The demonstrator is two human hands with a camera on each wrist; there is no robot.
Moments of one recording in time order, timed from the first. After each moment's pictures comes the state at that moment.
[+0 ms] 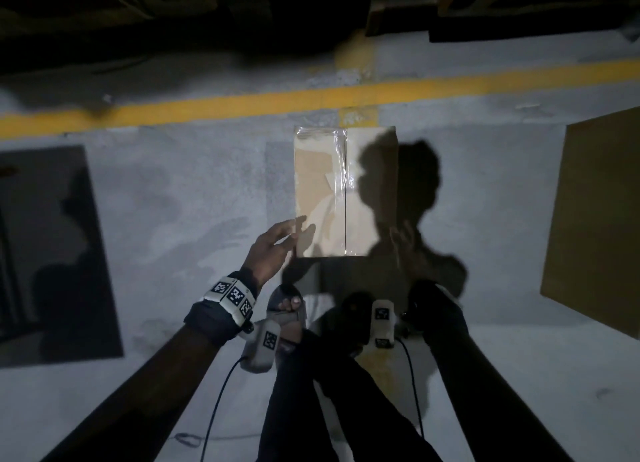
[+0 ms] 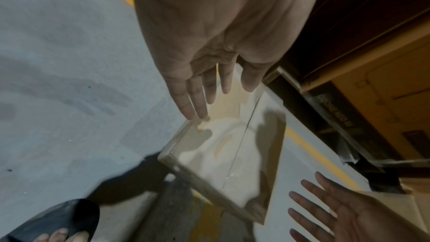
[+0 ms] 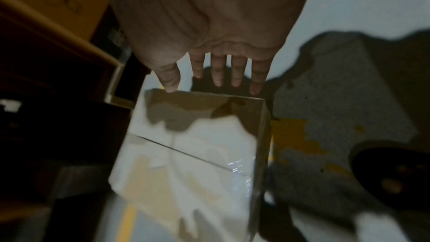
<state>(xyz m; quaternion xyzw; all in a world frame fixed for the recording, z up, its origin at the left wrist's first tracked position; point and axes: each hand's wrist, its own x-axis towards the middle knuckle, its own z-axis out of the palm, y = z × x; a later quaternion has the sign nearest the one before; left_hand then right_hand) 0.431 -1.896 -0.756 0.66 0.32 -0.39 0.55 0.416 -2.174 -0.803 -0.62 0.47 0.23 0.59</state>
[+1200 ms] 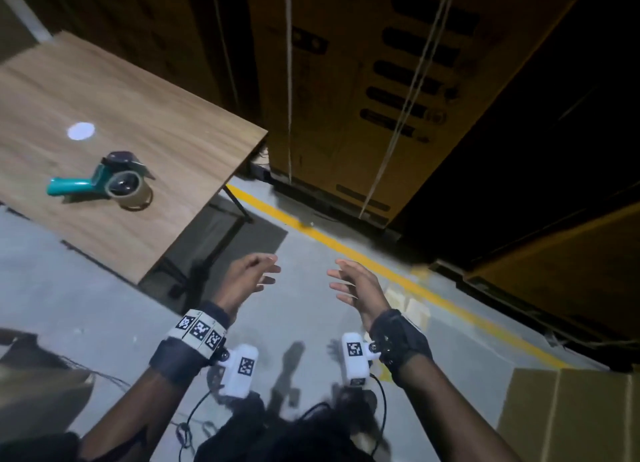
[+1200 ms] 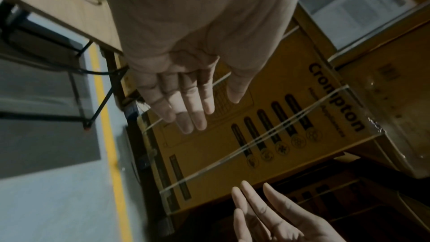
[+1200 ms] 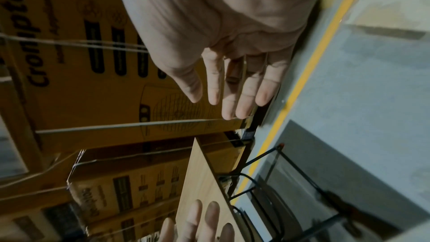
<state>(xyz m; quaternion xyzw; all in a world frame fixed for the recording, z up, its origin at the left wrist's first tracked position) 0.181 -1.580 -0.146 0.61 0.40 0.00 0.68 0.306 -1.790 -0.154 -0.67 0.08 0.41 0.61</state>
